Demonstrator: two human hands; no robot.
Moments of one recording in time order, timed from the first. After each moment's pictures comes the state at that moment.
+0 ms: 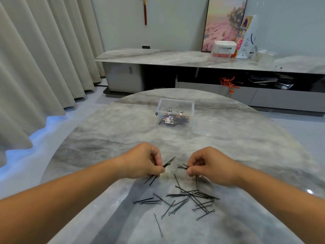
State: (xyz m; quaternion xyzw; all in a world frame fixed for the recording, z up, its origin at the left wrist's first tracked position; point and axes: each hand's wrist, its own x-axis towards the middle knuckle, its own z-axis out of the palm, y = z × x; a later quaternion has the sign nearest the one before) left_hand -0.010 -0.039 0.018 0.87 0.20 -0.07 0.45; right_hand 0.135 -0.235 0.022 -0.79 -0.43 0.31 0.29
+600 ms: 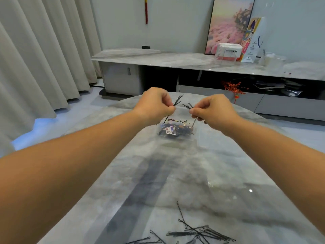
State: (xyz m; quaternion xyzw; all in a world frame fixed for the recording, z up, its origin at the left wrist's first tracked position) left_hand 0.135 0.033 0.070 0.88 0.22 0.22 0.35; right_hand 0.251 -0.123 0.067 -0.85 -0.33 0.07 0.40
